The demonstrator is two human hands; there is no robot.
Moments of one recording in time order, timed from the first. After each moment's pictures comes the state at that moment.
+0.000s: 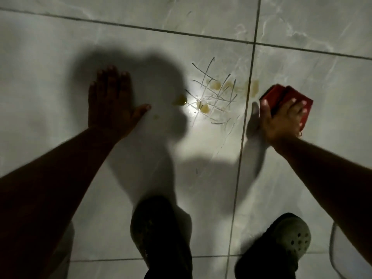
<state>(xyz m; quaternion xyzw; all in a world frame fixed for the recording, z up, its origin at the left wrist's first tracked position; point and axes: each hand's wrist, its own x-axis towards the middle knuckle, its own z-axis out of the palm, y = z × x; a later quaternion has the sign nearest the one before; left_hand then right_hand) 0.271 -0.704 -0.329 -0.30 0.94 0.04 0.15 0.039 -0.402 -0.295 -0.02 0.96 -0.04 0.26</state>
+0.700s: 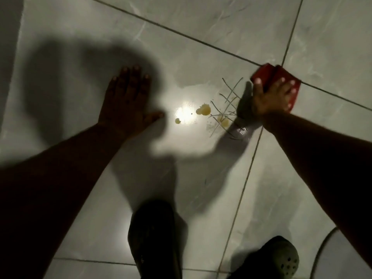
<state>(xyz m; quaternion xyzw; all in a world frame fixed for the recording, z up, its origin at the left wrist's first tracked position) 0.296 -0.719 -0.328 -0.28 0.95 0.07 0.11 0.012 -0.530 -0.310 -0.09 0.97 -0.02 0.24</state>
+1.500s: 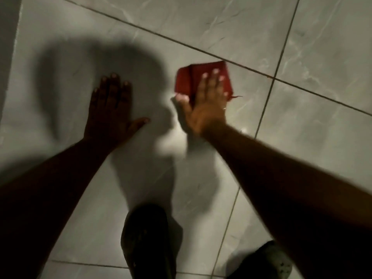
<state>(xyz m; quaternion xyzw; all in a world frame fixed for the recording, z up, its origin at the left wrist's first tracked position) 0.311 -0.715 -0.325 -0.33 0.94 0.06 0.09 0.114 -0.587 -0.314 -0.36 0.90 -0.06 0.22</state>
